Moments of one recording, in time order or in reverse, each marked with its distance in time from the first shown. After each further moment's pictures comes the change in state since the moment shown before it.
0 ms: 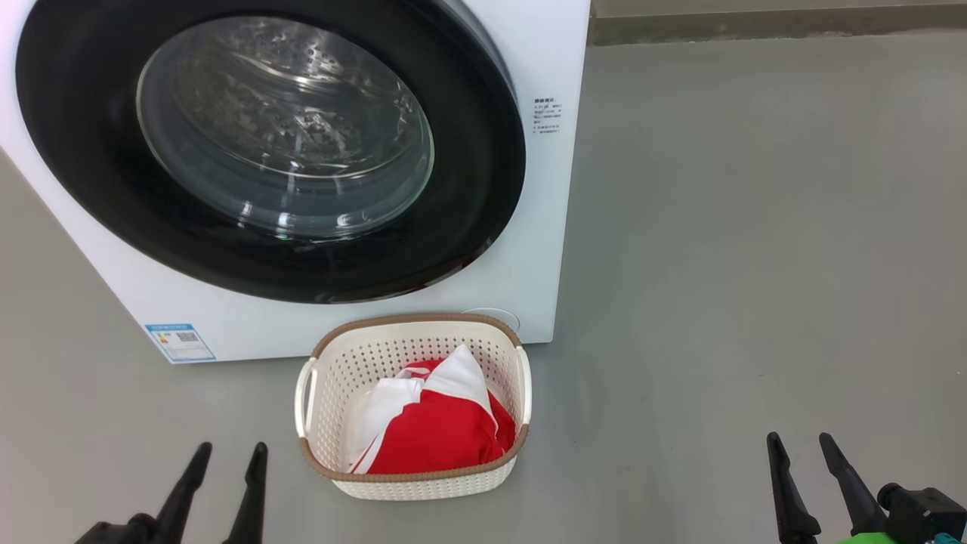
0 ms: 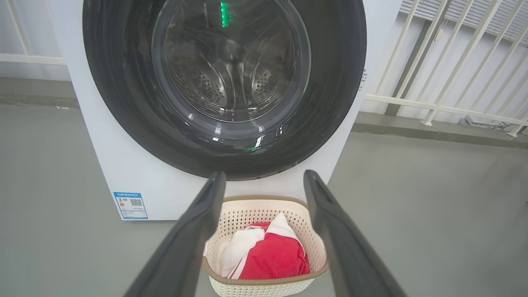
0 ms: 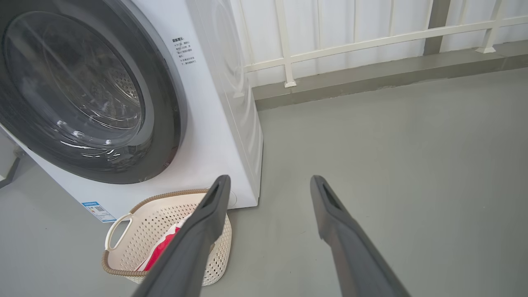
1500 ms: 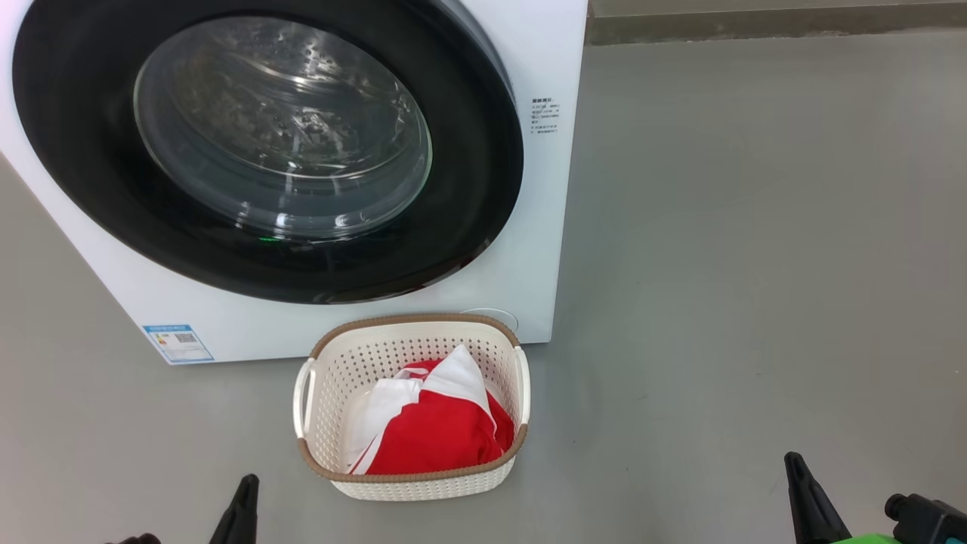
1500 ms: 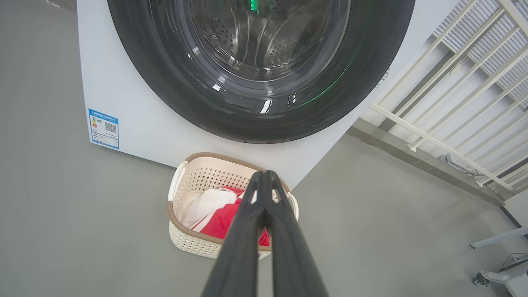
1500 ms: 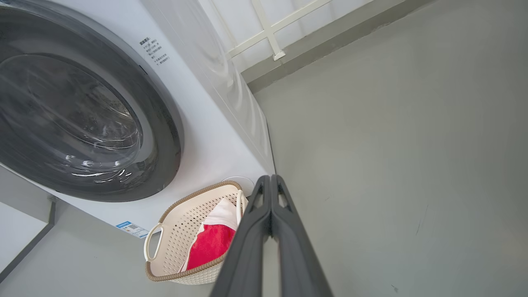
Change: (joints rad) left arm 0.018 -0.073 0.013 0.065 -0.242 0.002 0.078; right arm -0.006 0.021 0.004 0.054 0.256 0.000 0.075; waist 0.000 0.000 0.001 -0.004
